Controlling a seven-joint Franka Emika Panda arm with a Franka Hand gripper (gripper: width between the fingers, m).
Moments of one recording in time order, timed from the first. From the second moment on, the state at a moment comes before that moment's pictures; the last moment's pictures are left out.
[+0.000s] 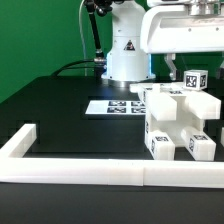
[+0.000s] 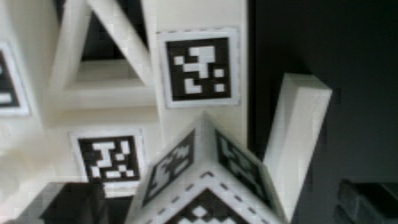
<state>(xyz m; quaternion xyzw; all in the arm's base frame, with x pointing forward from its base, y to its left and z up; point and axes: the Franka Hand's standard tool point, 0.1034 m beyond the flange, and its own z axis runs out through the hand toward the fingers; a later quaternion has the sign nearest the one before) 0.558 0.085 0.120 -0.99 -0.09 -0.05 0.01</state>
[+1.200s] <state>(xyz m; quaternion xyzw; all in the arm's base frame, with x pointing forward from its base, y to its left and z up) 0.560 0.074 0.121 -0.95 -0.29 -0.05 -0.02</state>
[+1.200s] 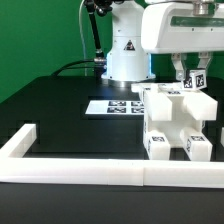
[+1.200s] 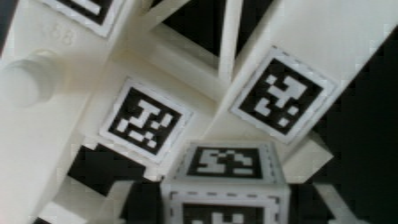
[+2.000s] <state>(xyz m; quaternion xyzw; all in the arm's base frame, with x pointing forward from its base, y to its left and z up) 0.560 0.076 0.121 -1.00 0.08 -0.05 0.01</state>
